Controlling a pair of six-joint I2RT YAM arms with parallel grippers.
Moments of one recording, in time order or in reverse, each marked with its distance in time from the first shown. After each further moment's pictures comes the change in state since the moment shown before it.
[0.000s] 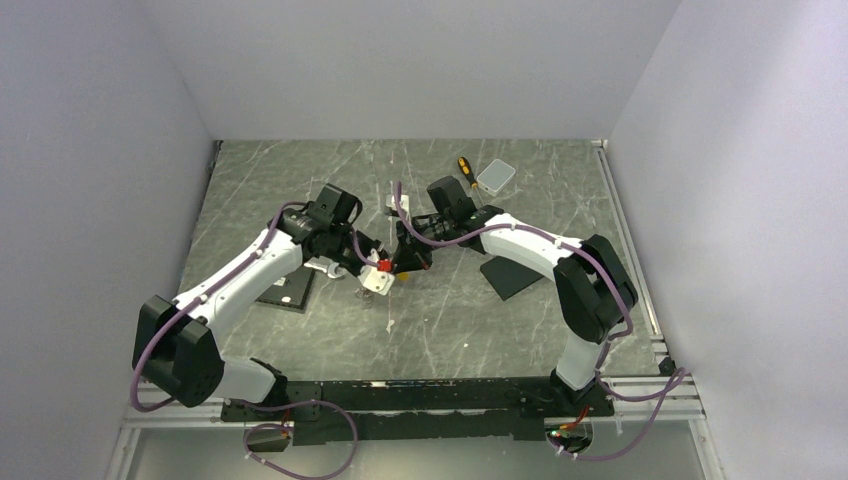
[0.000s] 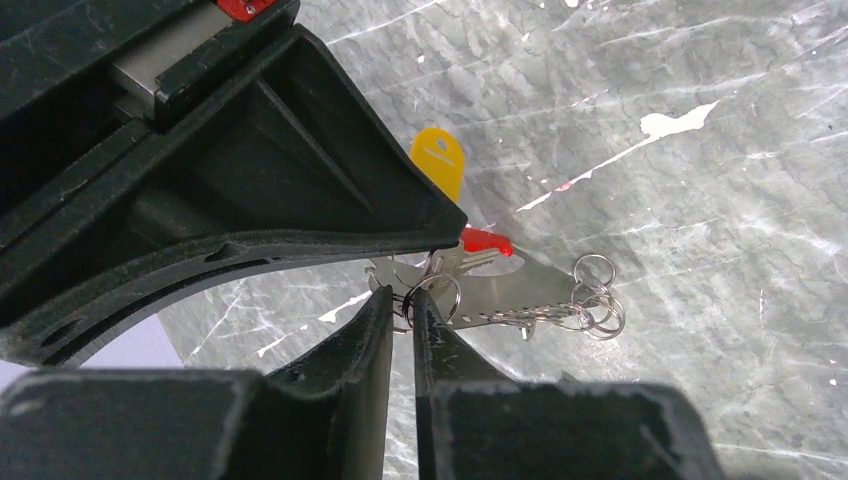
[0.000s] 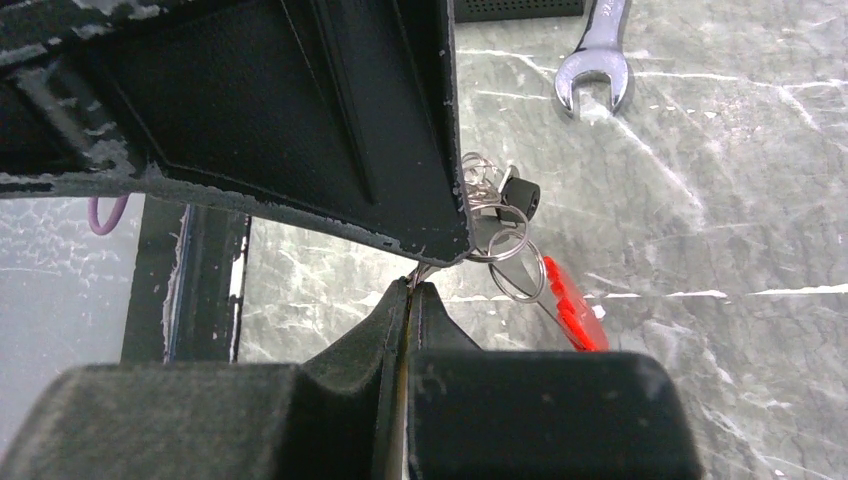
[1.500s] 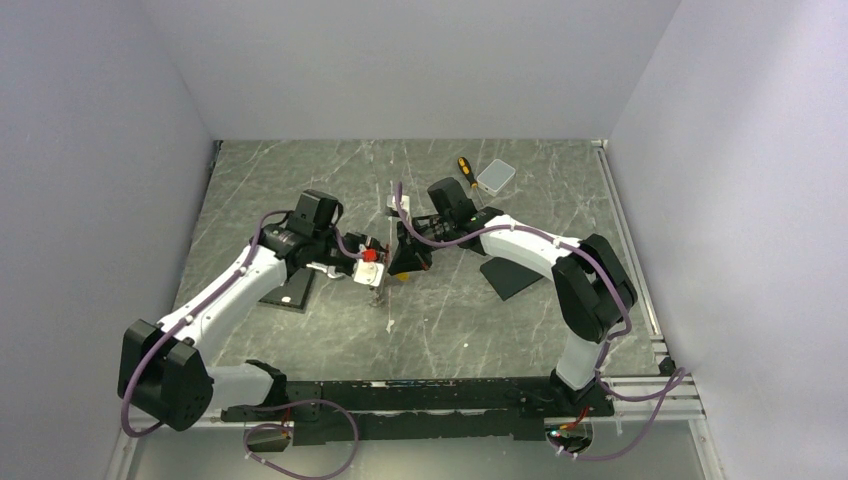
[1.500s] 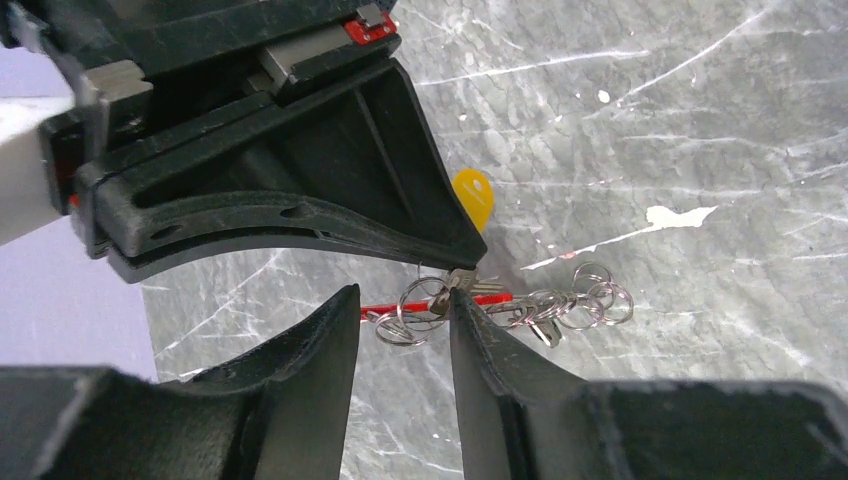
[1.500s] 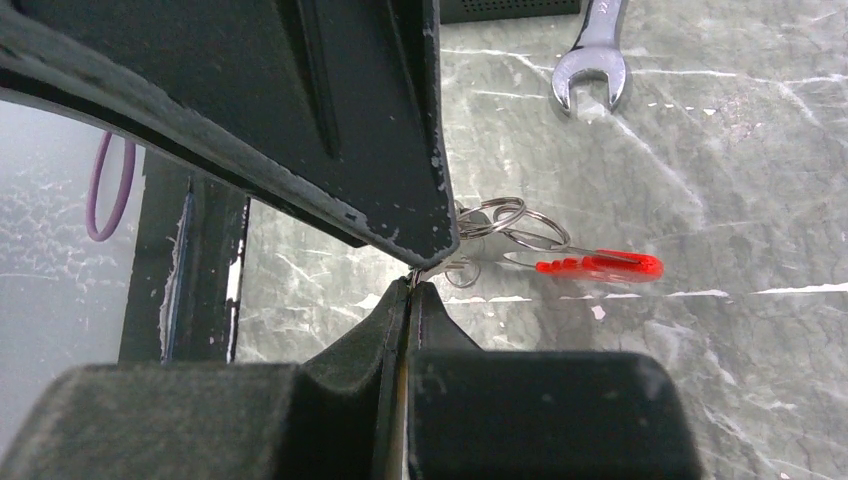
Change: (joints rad) left arm 0.076 -0.117 -0.141 0.201 0.188 -0.216; right arm -0.003 0.005 -0.018 0.036 0.000 0.018
